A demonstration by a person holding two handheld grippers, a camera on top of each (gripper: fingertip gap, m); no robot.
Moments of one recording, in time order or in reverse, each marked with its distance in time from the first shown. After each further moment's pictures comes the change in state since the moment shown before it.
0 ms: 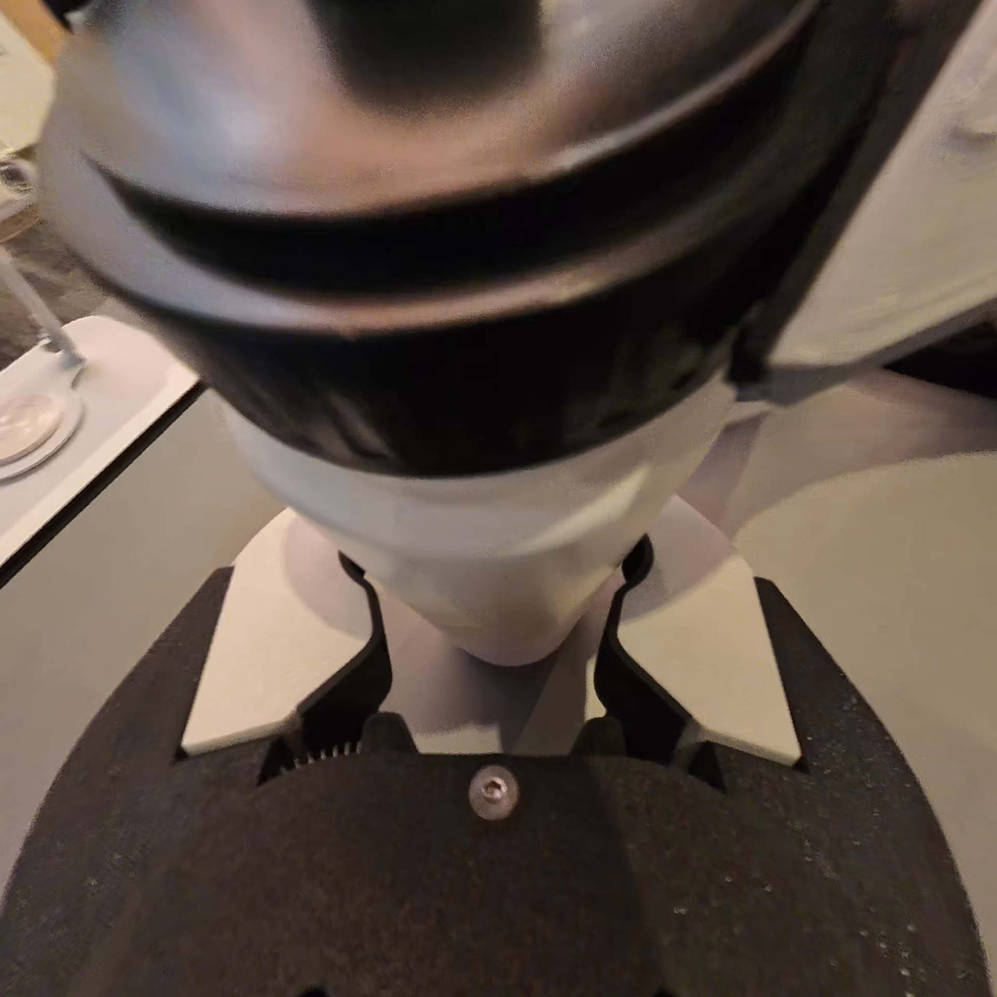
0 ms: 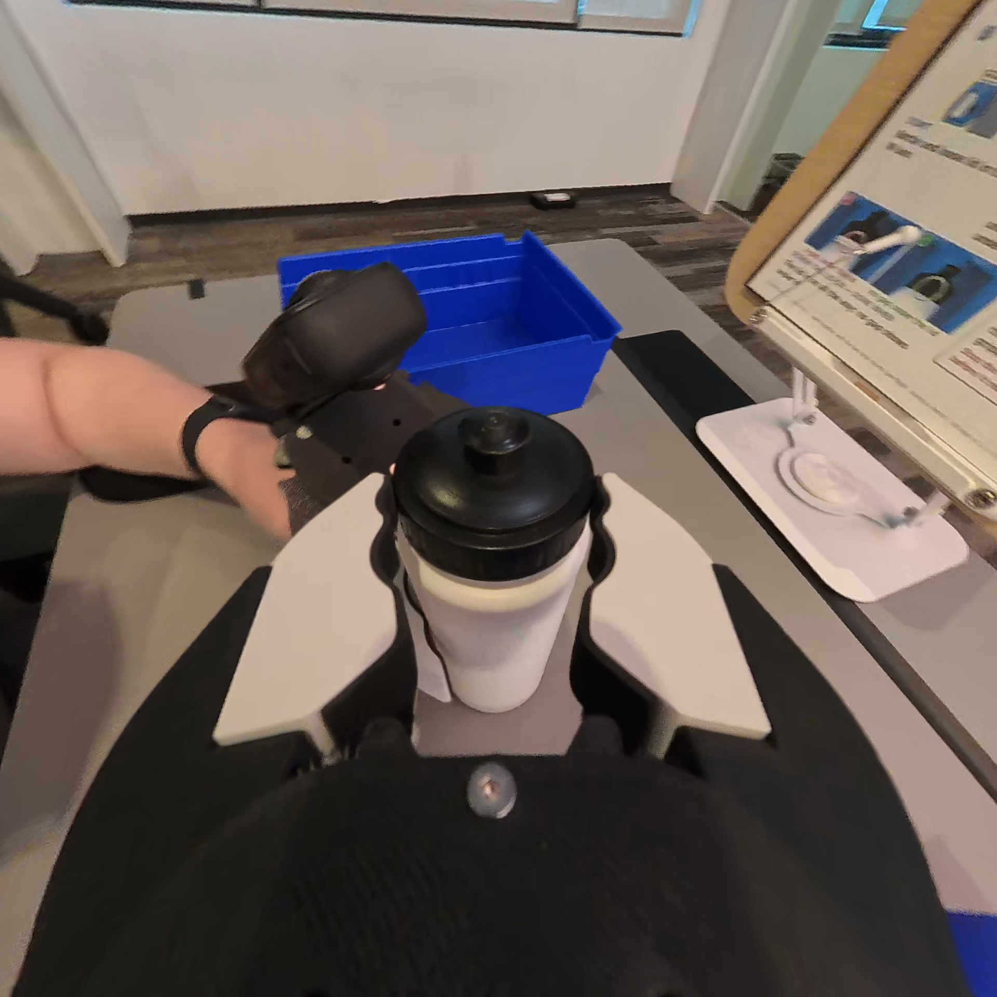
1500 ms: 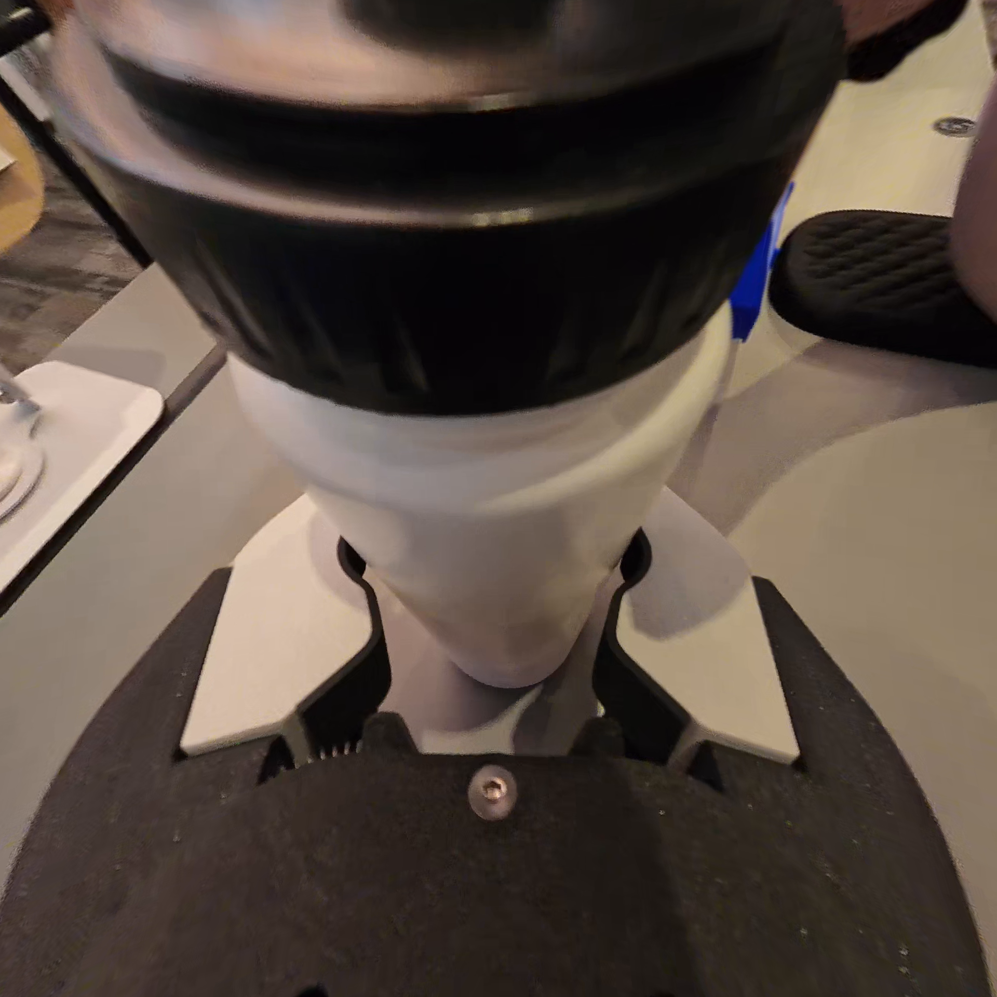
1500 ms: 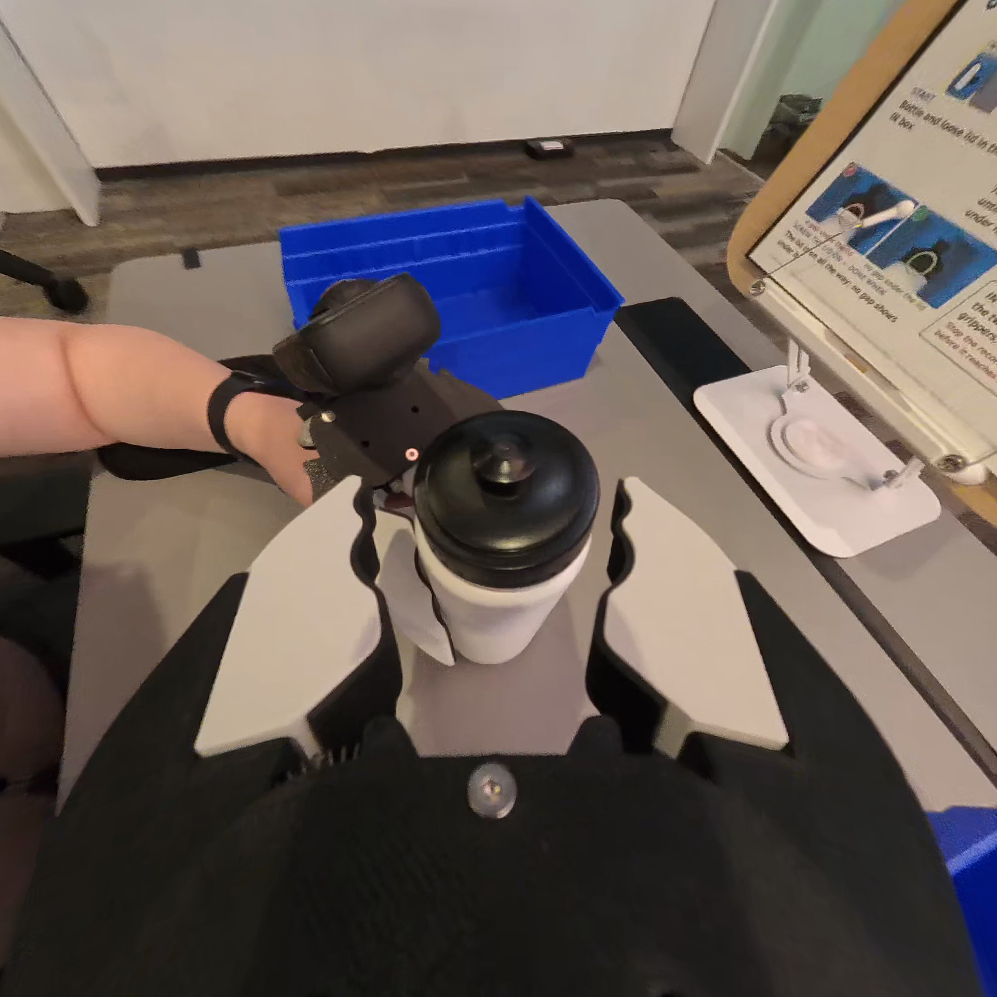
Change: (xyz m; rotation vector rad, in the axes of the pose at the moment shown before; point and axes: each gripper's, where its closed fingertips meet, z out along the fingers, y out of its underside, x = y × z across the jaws) left arm 0.015 -0.002 -0.002 0.011 0.074 0.071; right arm -0.009 -0.004 -0.018 -0.081 0.063 0.009
